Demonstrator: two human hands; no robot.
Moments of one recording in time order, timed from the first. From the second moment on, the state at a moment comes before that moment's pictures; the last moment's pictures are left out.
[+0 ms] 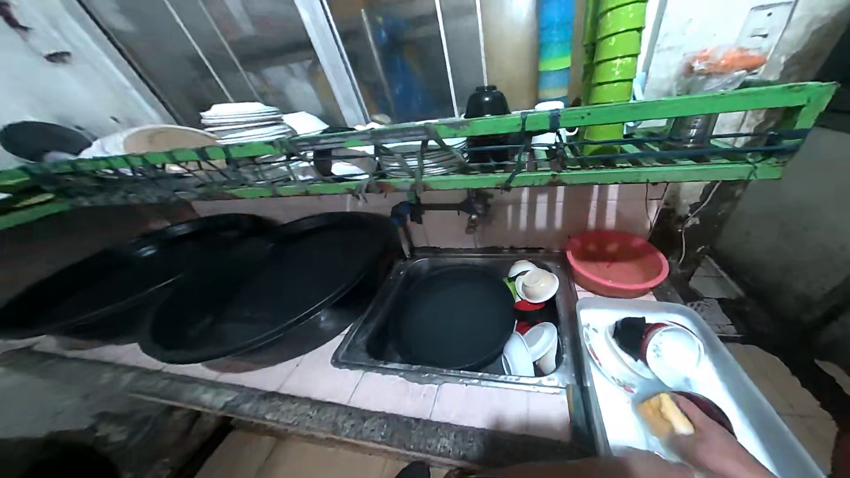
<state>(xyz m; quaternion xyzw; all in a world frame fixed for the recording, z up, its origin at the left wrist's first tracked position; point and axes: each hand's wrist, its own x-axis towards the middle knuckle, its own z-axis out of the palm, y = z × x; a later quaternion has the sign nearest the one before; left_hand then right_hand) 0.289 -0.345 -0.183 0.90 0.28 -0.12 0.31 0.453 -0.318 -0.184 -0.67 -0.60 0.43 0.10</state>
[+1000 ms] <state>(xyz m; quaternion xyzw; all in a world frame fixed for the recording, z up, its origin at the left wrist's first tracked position) 0.274 -0.314 -0.132 0.50 0.41 0.47 0.61 0.429 -0.326 -0.168 -0.51 -0.24 0.70 0.44</state>
